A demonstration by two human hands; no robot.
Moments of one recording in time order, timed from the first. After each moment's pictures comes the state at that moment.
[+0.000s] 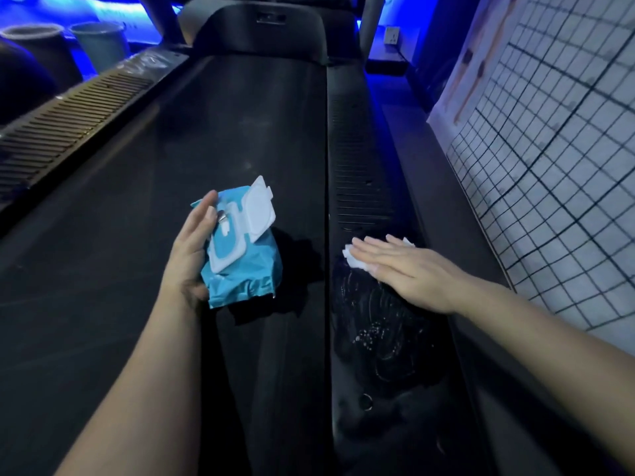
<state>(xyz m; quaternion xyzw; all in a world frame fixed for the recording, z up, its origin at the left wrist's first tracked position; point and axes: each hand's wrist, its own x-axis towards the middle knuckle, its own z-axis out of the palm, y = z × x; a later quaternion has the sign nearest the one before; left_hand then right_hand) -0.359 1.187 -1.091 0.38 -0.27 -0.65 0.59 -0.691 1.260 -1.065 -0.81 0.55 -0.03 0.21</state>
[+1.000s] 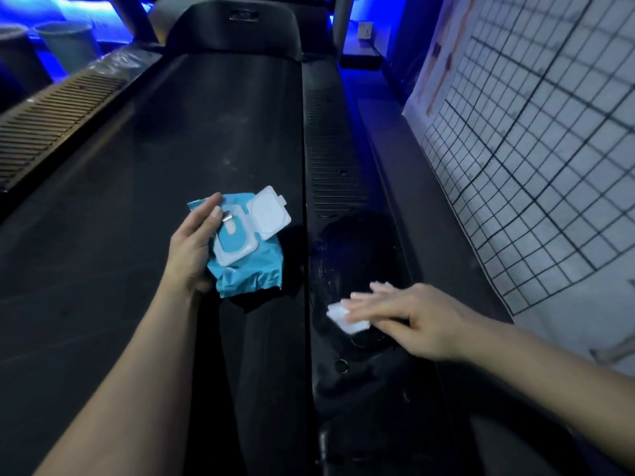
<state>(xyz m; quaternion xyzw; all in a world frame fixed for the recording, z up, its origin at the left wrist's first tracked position) -0.378 1.199 -1.092 0.41 -0.34 -0.61 0.58 -0.691 1.363 -1.064 -0.81 0.50 -0.15 0.28</state>
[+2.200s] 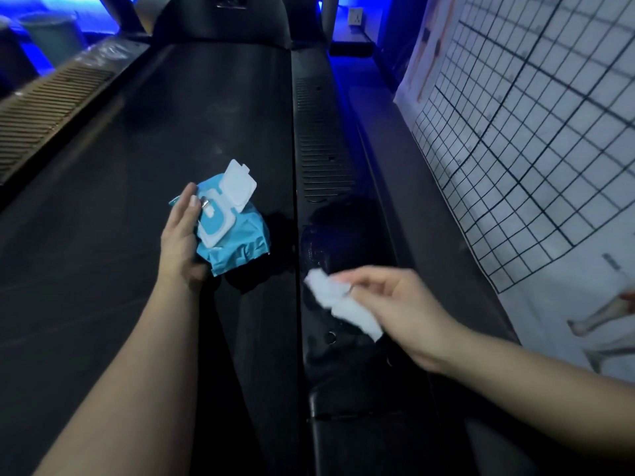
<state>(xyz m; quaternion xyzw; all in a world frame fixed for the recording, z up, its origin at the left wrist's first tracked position) -0.378 1.208 -1.097 0.37 -0.24 -0.65 0.62 -0.634 1.398 -1.048 -0.46 0.59 -0.44 0.50</state>
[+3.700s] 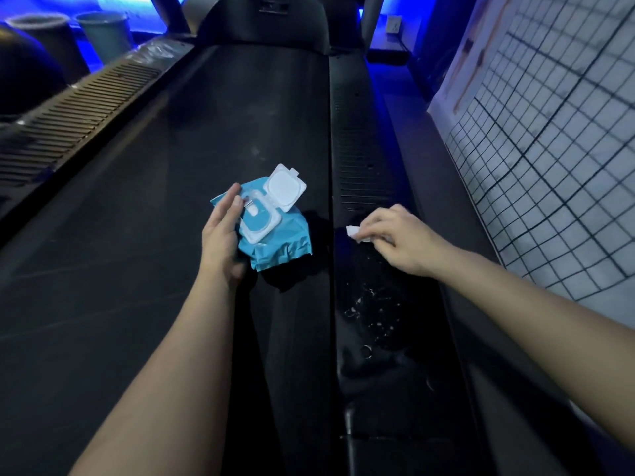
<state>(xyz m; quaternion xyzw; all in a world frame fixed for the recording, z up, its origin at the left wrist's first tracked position) -0.380 1.209 -1.093 0.39 -0.21 -0.65 0.62 -0.673 1.260 -1.063 -0.81 0.55 -0.16 0.14</state>
